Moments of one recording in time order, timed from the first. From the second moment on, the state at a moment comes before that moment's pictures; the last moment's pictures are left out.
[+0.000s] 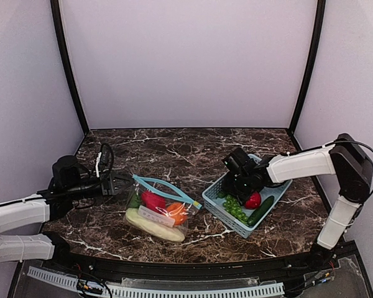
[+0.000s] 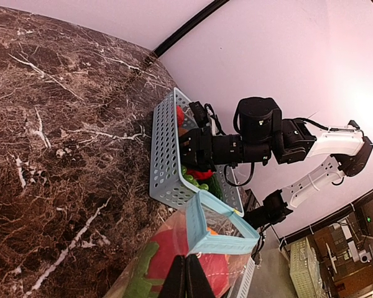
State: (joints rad) left arm -0.44 0.93 0.34 0.36 0.67 -0.72; right arm 0.79 1.73 0.97 -0.29 0.18 1.14
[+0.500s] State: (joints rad) left arm -0.44 0.90 0.34 0.31 0.66 -0.72; right arm 0.75 1.60 0.91 -0.48 0.29 1.12
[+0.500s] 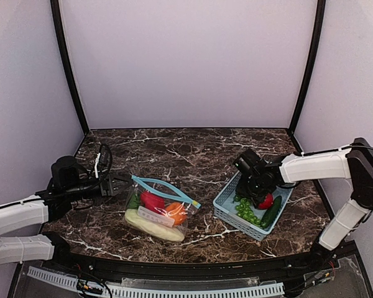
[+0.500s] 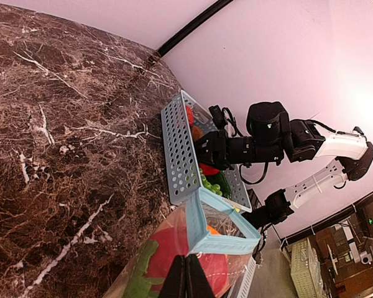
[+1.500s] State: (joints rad) left arm -0.44 0.90 0.34 0.30 0.66 -0.72; right arm 0.69 1.68 0.94 -0.45 0.20 1.11
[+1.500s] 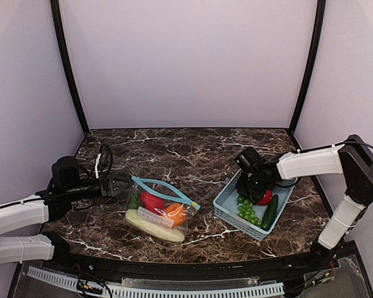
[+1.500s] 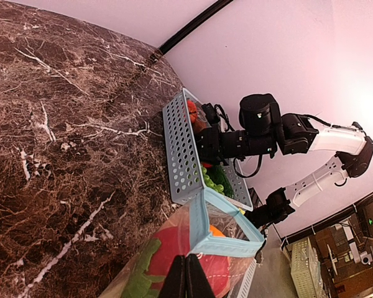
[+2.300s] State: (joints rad) left arm -0.44 0.91 0.34 0.30 0.67 -0.70; right arm 0.69 1.11 0.69 -0.35 0.05 1.04
